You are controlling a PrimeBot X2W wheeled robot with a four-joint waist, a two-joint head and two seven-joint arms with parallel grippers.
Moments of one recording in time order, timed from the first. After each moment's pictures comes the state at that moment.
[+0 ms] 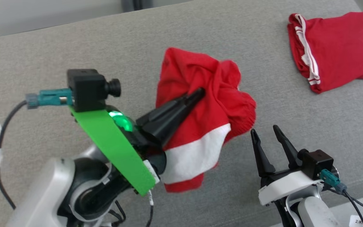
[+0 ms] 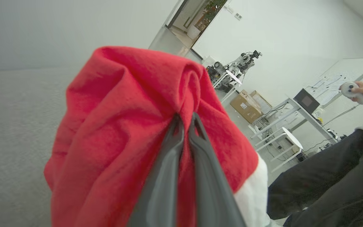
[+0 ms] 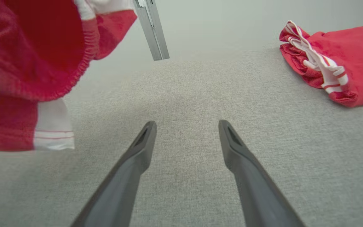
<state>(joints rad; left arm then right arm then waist) -0.50 0.35 -0.54 -0.45 -1.20 0.05 0.46 -0.12 -0.05 0.17 0.23 0.24 0.13 -0.26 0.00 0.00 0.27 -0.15</state>
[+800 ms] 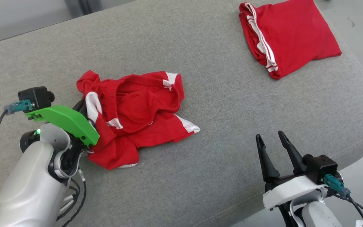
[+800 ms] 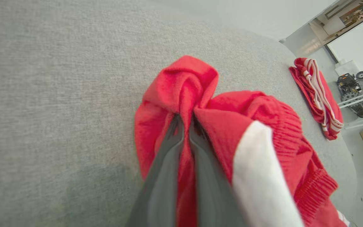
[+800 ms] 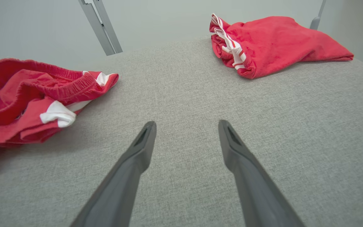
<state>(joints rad) -0.58 0.35 -0.48 0.46 -1.03 0.04 0.14 -0.09 -0.05 0.14 0.23 0.24 0.13 -0.26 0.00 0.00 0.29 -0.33</state>
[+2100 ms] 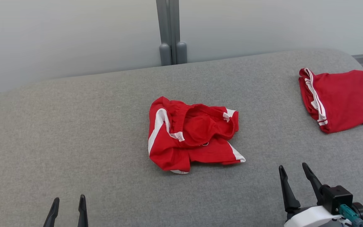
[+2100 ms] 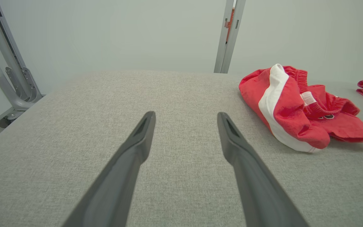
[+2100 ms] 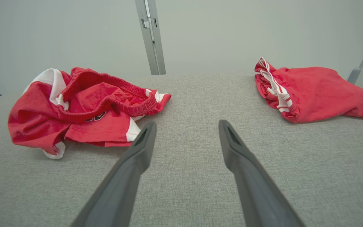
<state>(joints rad) 0.26 0.09 0.03 0.06 -0.23 -0.11 -0.26 0.08 -0.05 0.01 0.21 0.10 0.13 -0.26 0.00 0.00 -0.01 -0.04</state>
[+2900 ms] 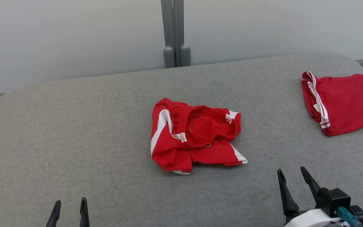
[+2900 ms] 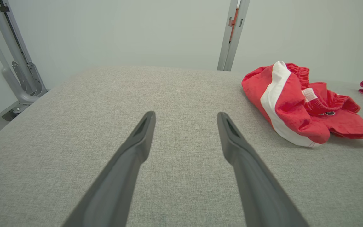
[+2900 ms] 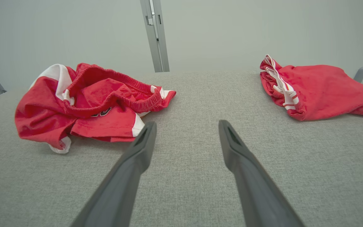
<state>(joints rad) 0.27 0.06 0.05 0.07 -0.21 -0.13 -0.26 0.10 -0.05 0.02 0.22 0.10 0.13 -0.26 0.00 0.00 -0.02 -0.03</state>
